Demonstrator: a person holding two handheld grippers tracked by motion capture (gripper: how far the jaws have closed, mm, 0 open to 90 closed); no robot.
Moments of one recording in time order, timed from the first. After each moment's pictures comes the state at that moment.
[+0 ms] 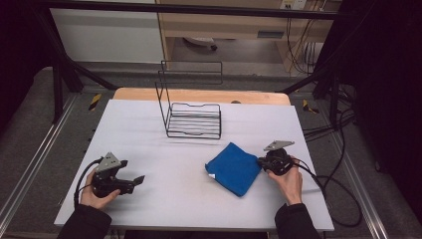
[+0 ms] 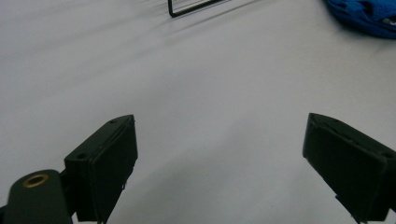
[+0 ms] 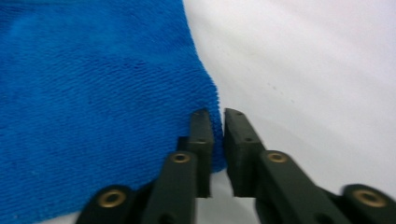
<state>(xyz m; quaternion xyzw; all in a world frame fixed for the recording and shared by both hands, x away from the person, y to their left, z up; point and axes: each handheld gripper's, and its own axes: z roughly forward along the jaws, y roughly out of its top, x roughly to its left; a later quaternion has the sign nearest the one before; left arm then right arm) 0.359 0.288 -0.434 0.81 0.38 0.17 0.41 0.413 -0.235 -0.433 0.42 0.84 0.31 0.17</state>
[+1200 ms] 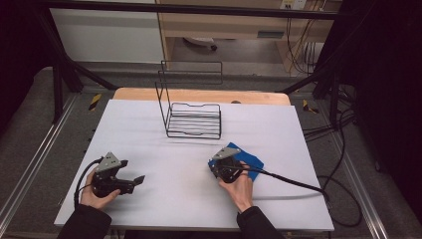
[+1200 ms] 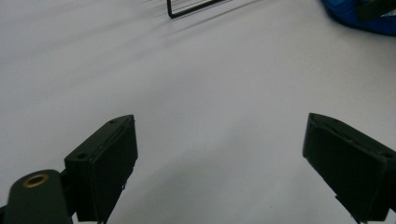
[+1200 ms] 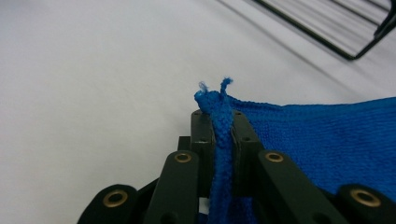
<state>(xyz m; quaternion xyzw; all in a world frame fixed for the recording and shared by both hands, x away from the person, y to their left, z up) 0.359 0.288 -0.434 0.81 0.38 0.17 0.41 0.395 -0.090 -0.440 0.35 0.85 0.35 0.16</state>
